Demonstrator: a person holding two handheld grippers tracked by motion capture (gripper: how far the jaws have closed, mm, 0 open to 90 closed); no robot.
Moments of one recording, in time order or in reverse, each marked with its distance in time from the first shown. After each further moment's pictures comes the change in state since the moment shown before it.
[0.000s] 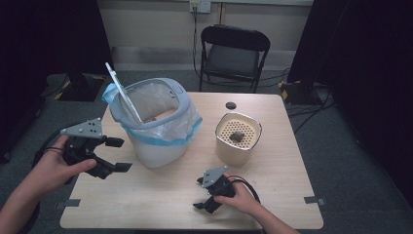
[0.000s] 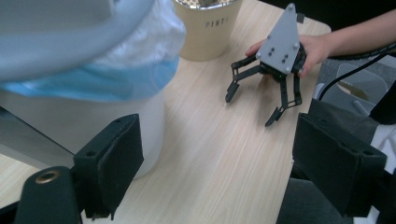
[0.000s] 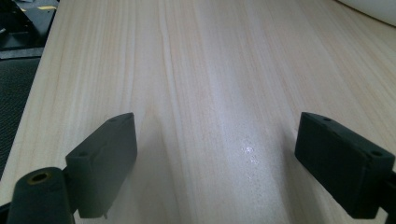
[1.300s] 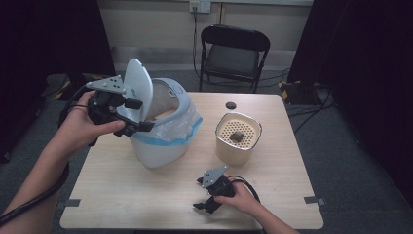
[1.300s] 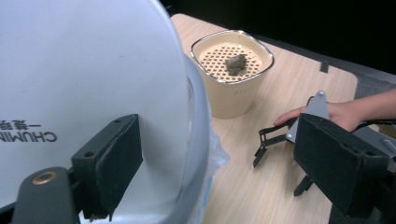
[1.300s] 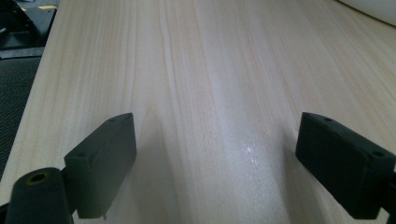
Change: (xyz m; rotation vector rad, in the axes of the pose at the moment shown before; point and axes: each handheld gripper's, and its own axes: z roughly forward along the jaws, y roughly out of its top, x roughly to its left) left arm 0.026 0.091 0.025 -0.049 0.078 0.000; right arm 0.000 0.000 0.000 0.003 0.004 0.002
